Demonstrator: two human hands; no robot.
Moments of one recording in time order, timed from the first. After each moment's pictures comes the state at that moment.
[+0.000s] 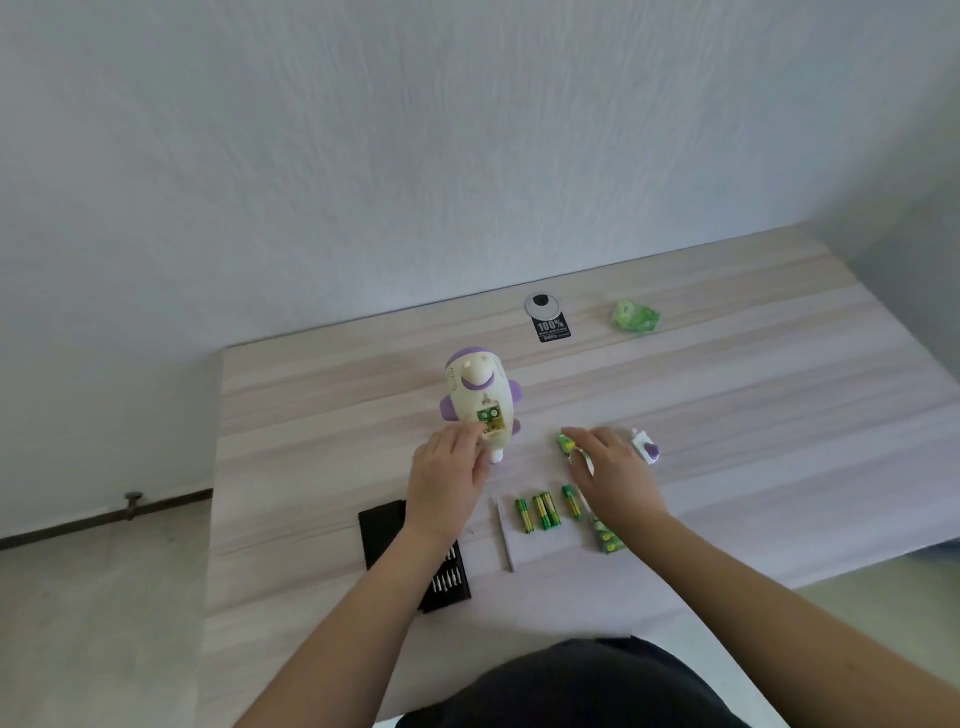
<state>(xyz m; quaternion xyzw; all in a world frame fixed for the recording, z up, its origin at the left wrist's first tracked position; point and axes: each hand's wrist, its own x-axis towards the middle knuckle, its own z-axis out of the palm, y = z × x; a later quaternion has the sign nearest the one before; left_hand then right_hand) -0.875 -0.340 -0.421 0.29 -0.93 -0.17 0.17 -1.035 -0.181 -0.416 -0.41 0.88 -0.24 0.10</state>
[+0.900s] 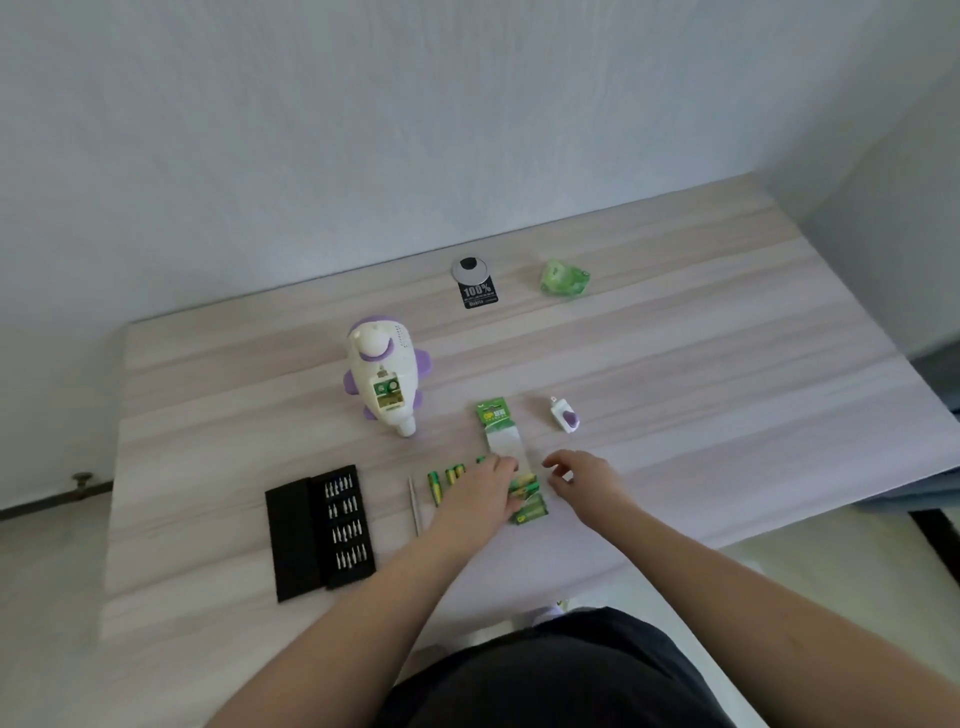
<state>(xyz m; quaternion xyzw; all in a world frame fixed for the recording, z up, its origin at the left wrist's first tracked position) -0.963 -0.213 -0.459 0.23 -0.92 -0.28 -0.12 -1.099 -0.094 -0.474 -0.29 0.87 -0.18 0.36</state>
